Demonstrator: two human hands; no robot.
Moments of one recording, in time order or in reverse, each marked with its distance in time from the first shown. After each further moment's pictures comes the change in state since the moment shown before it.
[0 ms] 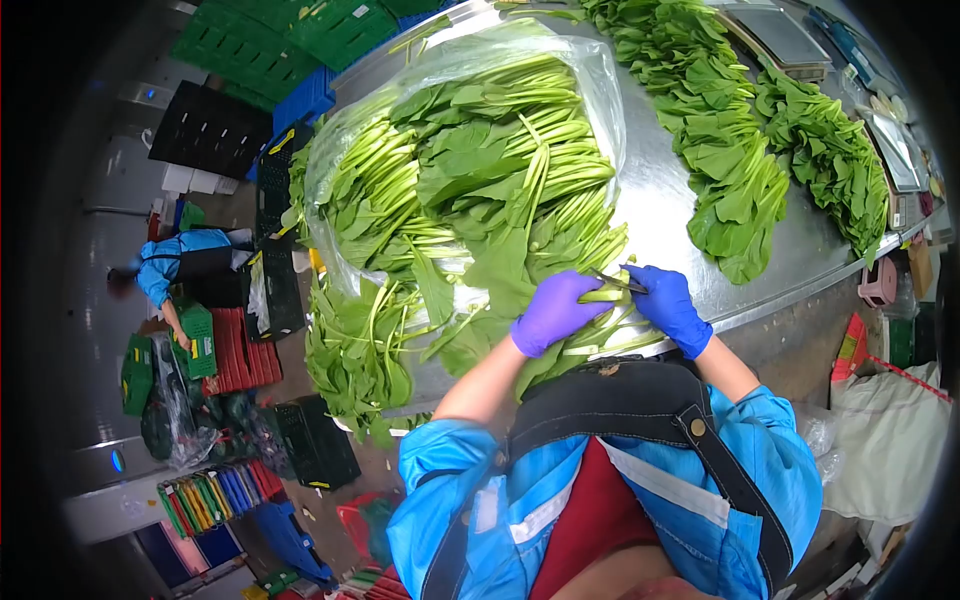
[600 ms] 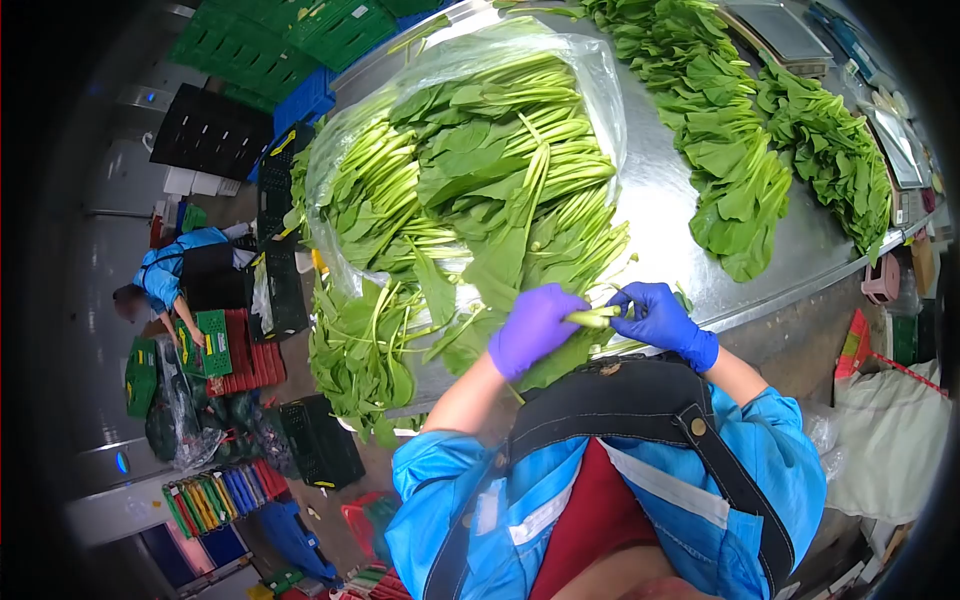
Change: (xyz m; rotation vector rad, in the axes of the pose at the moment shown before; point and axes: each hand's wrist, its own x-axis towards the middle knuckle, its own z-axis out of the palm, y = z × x) left_hand -0.028 0.003 -0.022 0.163 -0.009 0.107; right_hand -0.005 -0.037 -0.017 0.622 -0.212 0.103
